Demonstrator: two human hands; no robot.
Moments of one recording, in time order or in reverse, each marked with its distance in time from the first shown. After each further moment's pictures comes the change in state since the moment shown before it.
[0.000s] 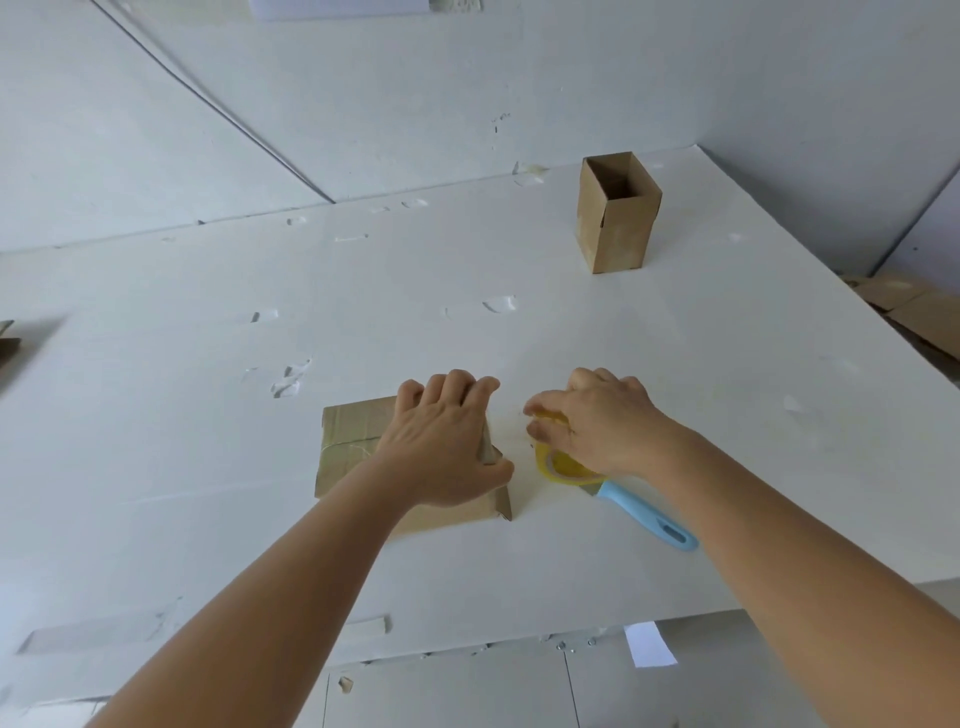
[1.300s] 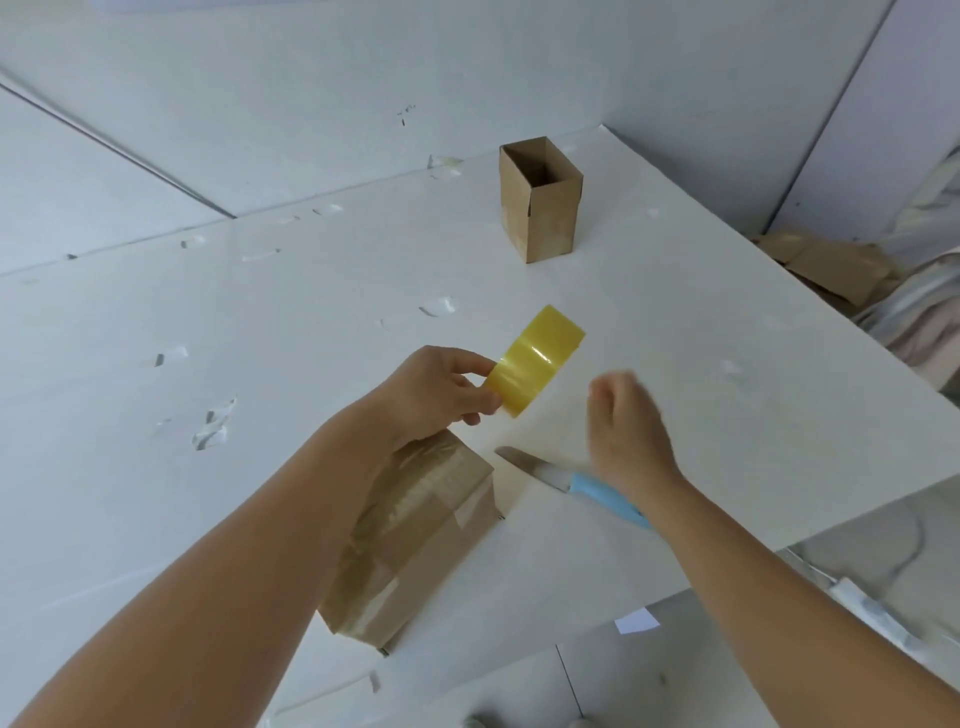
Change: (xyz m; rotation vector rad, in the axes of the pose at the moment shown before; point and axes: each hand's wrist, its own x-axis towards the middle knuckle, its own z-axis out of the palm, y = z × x) left_hand 0.068 -0.003 -0.024 -0.922 -0.300 -0.055; right_hand -0.013 0.033 0.055 0.609 0.608 0.552
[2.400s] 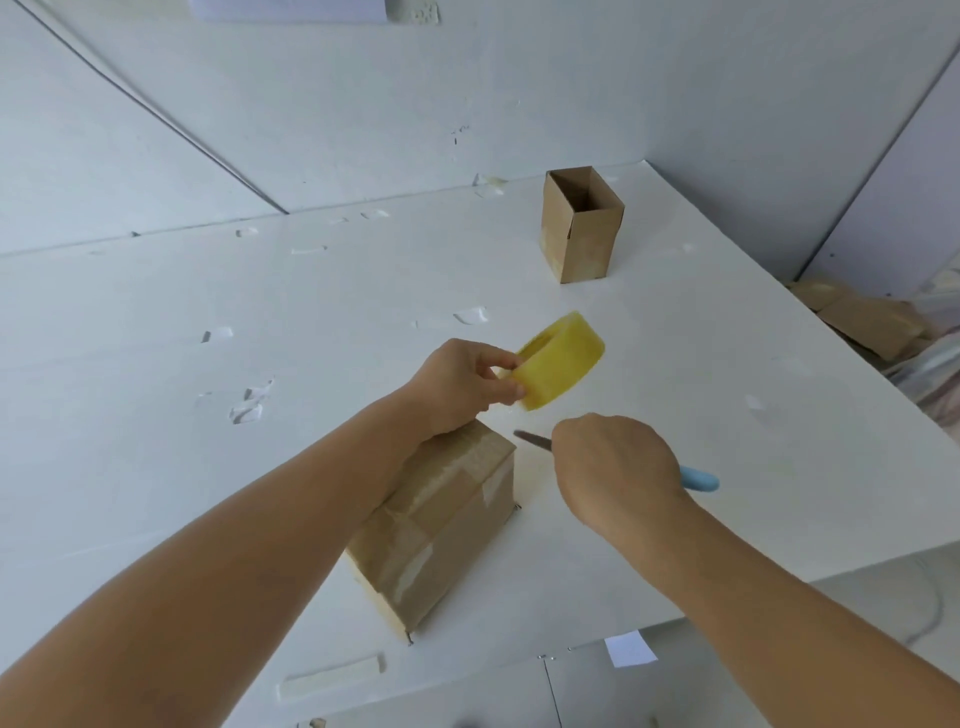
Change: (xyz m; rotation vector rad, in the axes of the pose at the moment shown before) left_hand 0.003 -0.012 -0.001 -0.010 0.171 0.091; right_hand -0.047 -0.094 -0.034 -0.966 -0.417 -0.356
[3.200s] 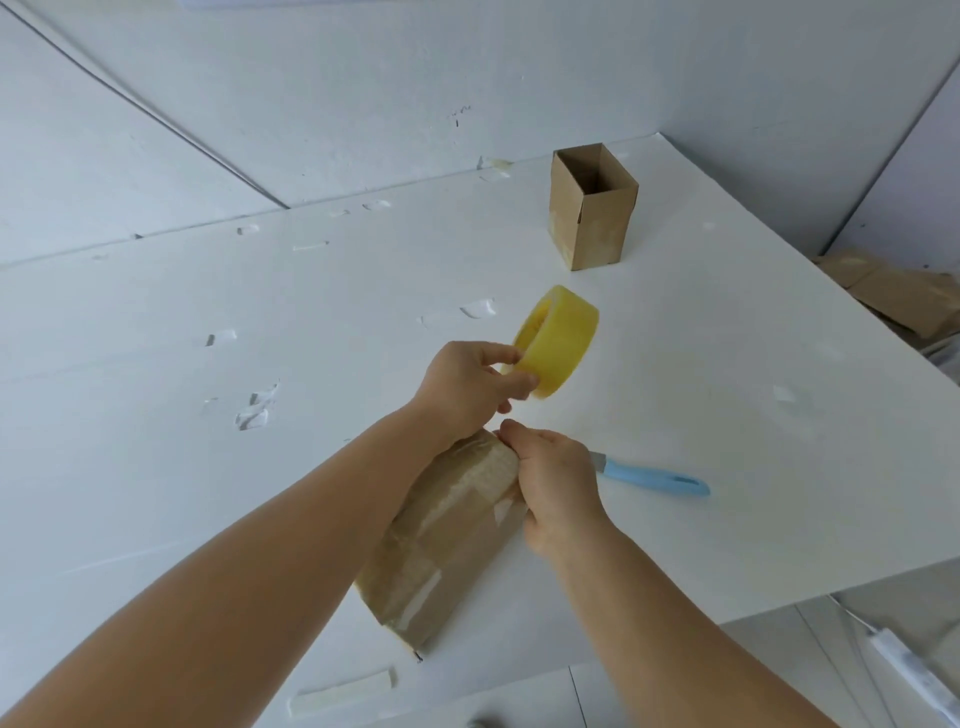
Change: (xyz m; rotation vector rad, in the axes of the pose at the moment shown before) left_hand 0.005 0.004 0.008 -0.121 0.121 -0.129; right_hand 0.032 -0.053 0.034 2.028 -0.070 0.530
